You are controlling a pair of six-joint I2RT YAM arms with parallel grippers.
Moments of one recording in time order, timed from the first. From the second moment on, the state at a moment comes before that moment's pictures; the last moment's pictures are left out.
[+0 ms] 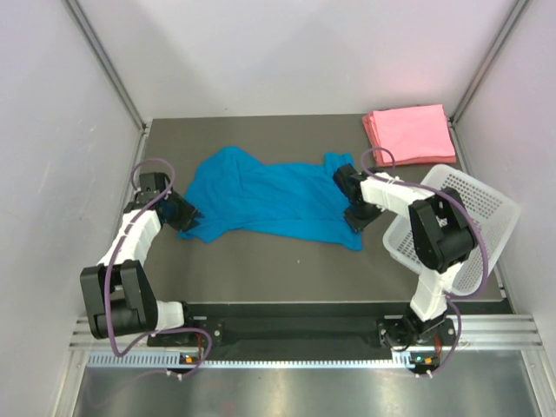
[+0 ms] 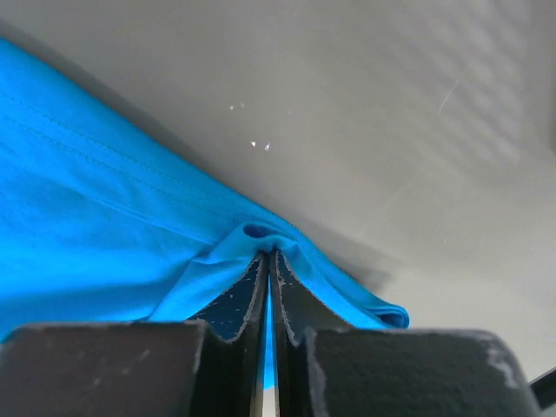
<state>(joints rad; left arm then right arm) 0.16 1.33 0.85 -0.52 0.23 -0.79 0.47 1.84 1.23 -0.94 0.33 1.44</state>
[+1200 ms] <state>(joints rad) -0.03 1.35 0.70 -0.52 0.02 -0.85 0.52 1.63 1.11 -0.81 0.41 1.23</state>
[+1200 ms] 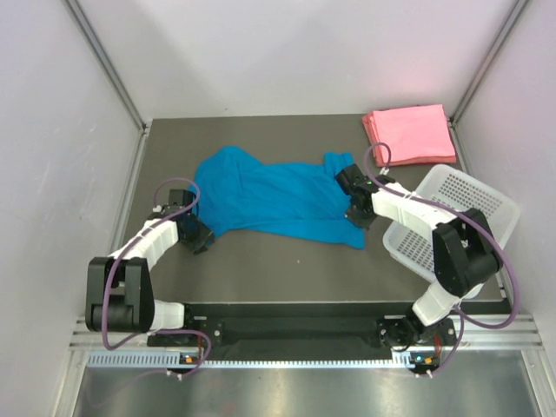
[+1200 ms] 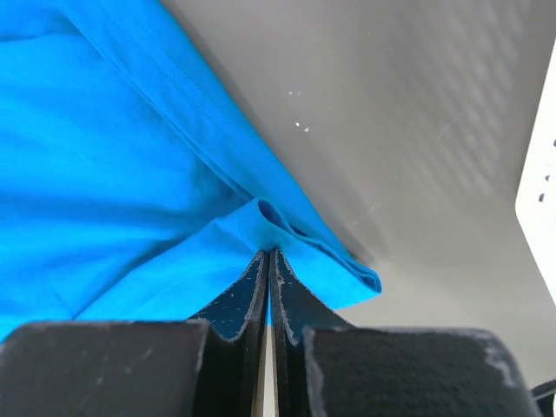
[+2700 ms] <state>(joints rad) -0.03 1.13 1.33 -0.61 -0.19 -0.65 0.54 1.17 1.14 -0.55 0.60 0.67</state>
